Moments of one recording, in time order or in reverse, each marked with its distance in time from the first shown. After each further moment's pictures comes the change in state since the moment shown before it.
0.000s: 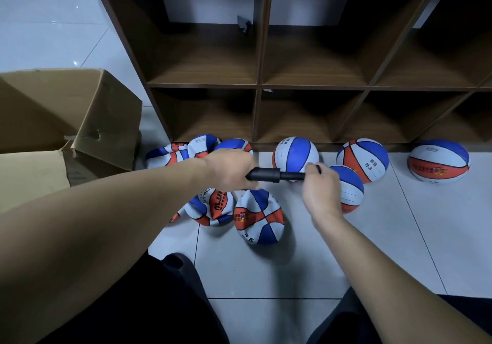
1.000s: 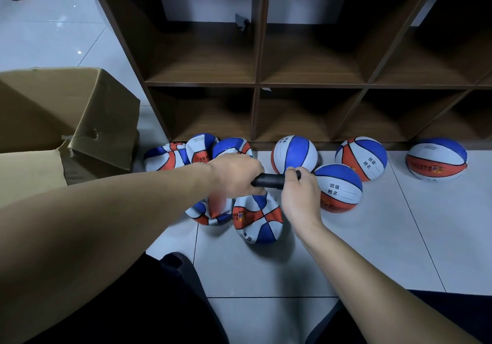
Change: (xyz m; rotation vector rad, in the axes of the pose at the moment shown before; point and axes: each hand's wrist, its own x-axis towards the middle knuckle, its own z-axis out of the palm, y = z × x) left_hand -0.002 0.020 0.004 0.043 -0.009 0.049; right_hand -0.027 0.001 0.025 0.001 -0.074 -0.054
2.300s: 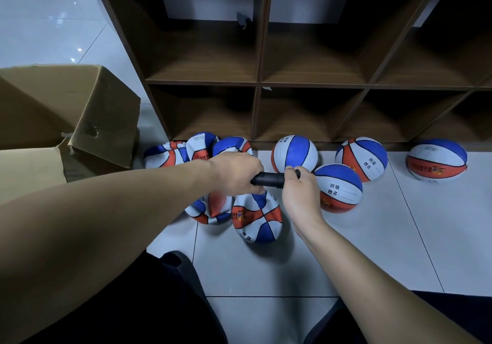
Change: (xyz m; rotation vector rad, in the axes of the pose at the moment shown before) left_hand 0.001 -0.003 -0.002 -0.030 -0.030 -0.008; right_hand 0.005 0.000 0.002 0.025 -0.034 0.050
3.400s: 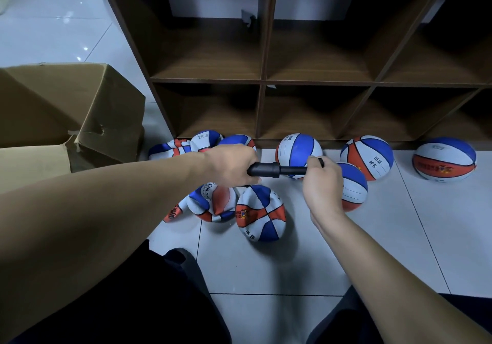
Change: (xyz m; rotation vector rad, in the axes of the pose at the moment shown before) left_hand -0.008 -0.017 -0.008 -0.091 0.025 -0.053; right_hand 0.013 -0.007 -0.022 0.072 0.142 -0.012
